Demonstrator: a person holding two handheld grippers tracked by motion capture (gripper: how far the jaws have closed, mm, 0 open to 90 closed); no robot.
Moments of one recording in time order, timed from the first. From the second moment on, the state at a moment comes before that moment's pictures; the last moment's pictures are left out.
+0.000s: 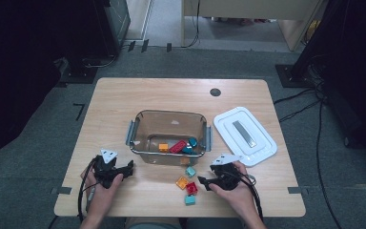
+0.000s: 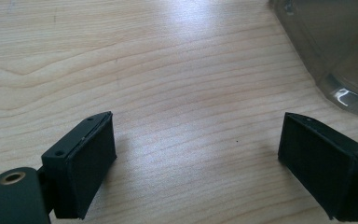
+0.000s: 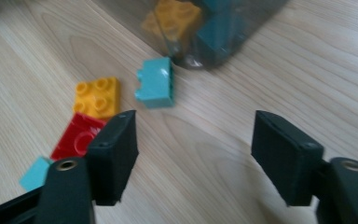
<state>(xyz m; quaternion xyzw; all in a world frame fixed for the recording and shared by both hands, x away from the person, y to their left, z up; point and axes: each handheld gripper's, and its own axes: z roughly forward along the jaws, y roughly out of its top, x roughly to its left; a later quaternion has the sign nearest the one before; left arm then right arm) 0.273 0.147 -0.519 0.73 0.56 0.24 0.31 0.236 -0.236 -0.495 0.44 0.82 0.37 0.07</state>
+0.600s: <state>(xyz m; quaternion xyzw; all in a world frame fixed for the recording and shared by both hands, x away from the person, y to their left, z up) 0.272 0.147 -0.519 0.73 0.56 0.24 0.31 0.236 -0.204 -0.513 0.43 0.81 0.39 0.09</state>
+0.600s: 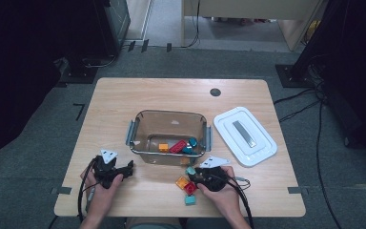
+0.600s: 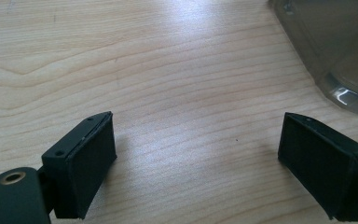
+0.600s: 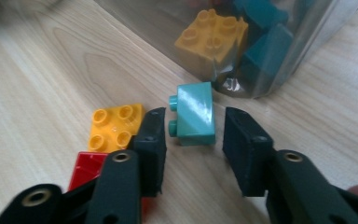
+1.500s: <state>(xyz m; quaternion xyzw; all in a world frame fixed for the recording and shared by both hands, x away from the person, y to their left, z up) 0.272 0.147 -0.519 0.73 0.56 0.24 0.31 0.217 -0.312 -0.501 0.48 0.79 0.34 0.13</state>
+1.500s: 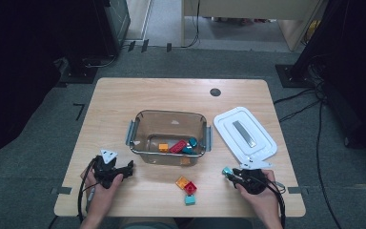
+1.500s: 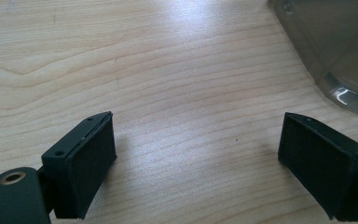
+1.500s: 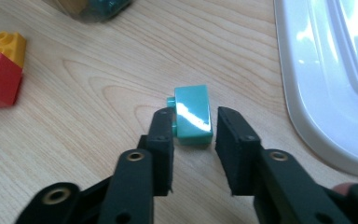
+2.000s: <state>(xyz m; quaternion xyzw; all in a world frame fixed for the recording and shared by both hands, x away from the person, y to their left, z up) 0.271 0.148 -0.519 0.73 0.56 0.24 0.31 0.227 -0.303 -0.507 0.48 0.80 0.32 0.16</state>
